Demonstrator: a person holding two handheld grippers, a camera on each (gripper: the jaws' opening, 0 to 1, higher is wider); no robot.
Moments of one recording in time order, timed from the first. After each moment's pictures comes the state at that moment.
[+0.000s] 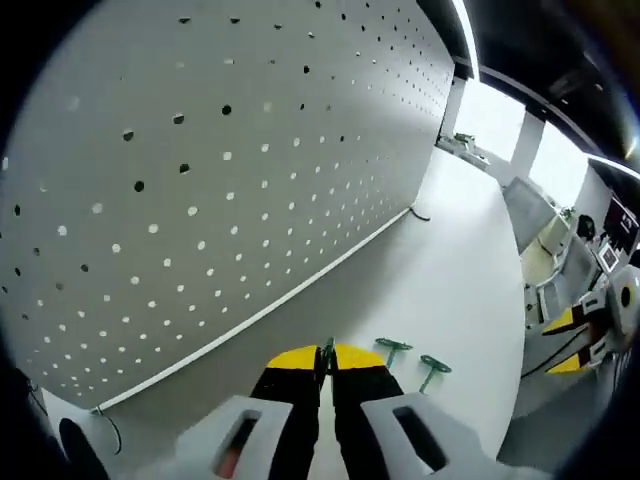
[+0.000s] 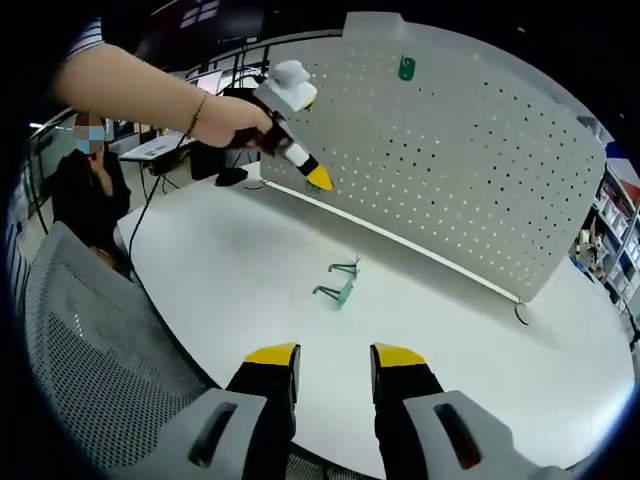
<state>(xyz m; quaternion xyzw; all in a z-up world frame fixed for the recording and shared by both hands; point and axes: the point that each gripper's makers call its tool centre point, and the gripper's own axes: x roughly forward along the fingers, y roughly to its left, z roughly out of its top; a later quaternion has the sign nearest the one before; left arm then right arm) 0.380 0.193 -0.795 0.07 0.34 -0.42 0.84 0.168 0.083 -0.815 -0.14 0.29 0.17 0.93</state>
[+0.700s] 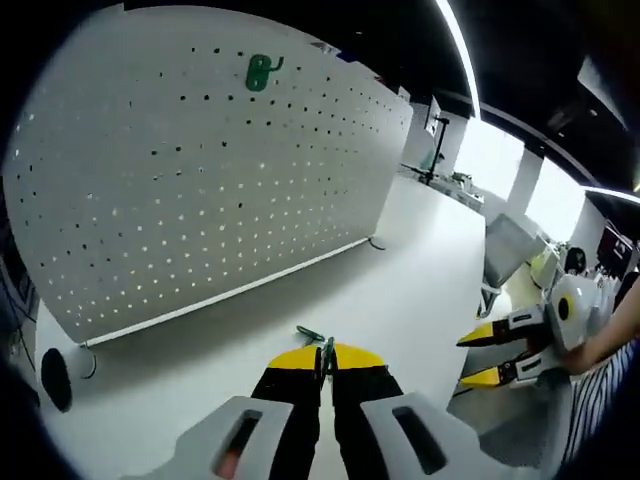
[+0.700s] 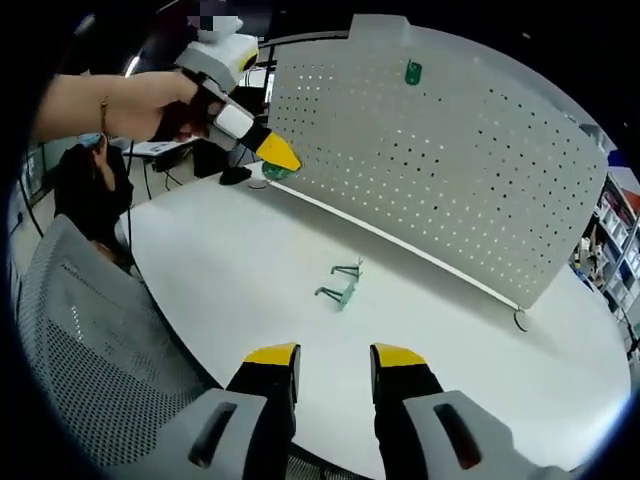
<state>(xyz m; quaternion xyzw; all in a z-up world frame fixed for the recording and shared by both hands) 0.278 0.202 -0.756 -0.01 0.30 -0.42 0.85 0.166 0.089 -0.810 -0.16 0.28 0.18 0.93</state>
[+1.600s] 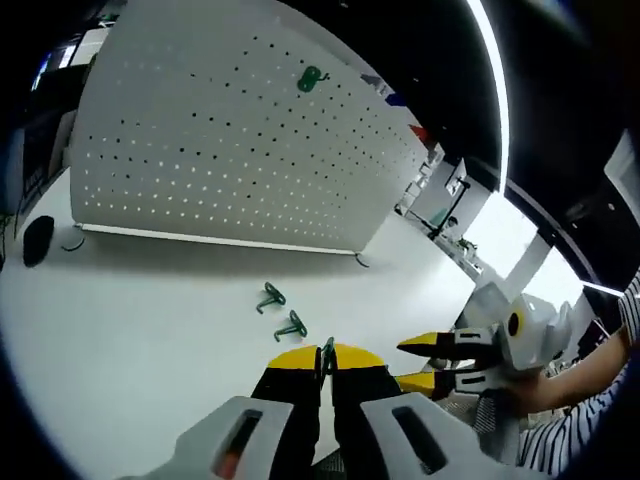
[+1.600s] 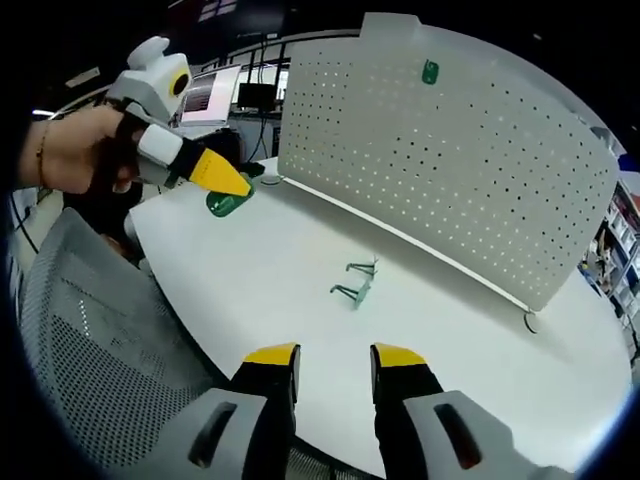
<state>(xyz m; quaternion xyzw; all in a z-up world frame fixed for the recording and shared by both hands) 0.206 0.214 -0.776 -0.16 0.32 -0.38 0.85 0.161 0.100 -0.816 -0.15 0.29 0.21 0.92</state>
